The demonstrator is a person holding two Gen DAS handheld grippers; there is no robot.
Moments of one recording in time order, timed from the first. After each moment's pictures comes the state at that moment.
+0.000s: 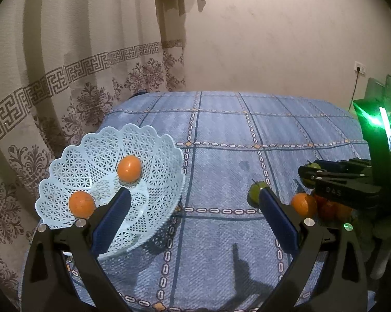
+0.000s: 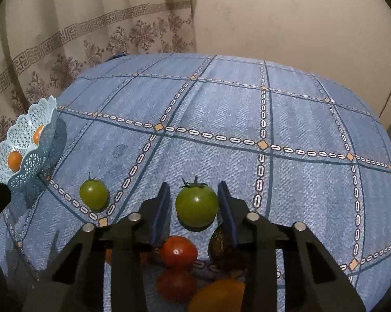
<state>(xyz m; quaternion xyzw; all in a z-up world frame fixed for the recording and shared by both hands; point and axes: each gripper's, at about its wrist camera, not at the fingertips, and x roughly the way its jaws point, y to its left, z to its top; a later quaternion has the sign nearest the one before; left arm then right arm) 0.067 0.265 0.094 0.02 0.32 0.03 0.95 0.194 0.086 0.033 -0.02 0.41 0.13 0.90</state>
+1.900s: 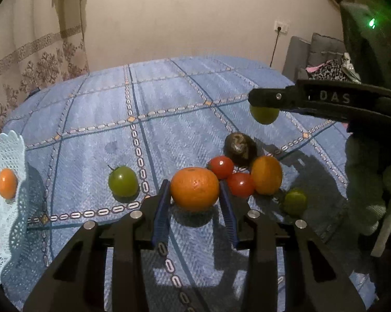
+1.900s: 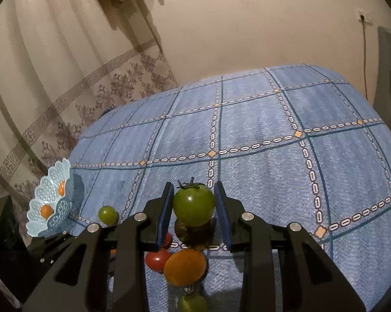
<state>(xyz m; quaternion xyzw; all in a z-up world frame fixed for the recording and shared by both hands) 0.091 0.170 0.052 0.05 0.38 -0.21 0.90 0.152 -0.009 0.068 0.15 0.36 0.10 0.91</state>
